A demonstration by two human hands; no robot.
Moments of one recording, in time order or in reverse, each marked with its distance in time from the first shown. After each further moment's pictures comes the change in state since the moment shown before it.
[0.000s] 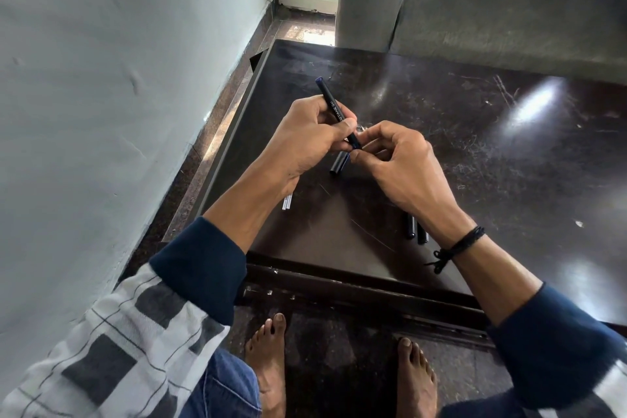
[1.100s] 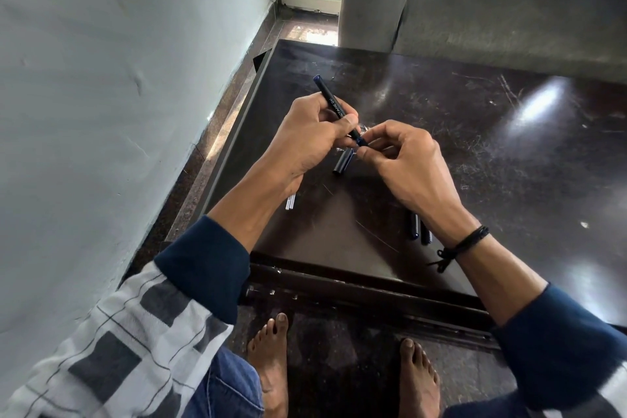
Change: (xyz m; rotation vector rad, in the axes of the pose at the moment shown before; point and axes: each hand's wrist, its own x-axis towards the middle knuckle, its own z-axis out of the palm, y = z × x) left_hand -0.002 0.002 0.001 -0.023 0.037 -0.007; right_hand -0.002 -0.006 -0.003 -0.011 0.041 0.014
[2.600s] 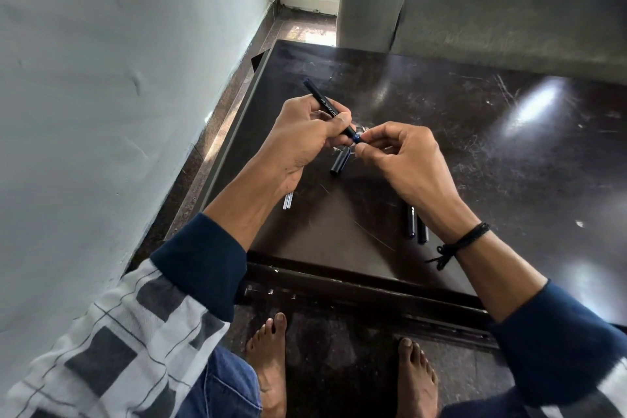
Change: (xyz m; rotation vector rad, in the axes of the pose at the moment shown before) left_hand 0.001 0.000 -0.001 -0.104 0.032 -0.055; right_hand 0.005 0.005 -0.001 0.090 -0.009 0.039
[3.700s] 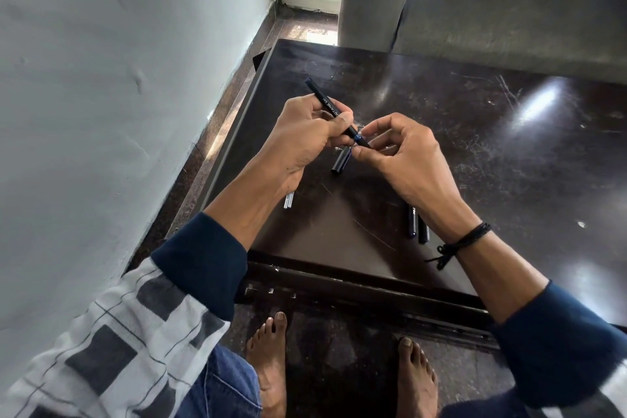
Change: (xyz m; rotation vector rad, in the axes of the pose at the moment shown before) left_hand 0.000 -0.001 0.000 0.007 0.004 0.005; right_hand 0.000 0.000 0.000 -0.013 -0.023 -0.012
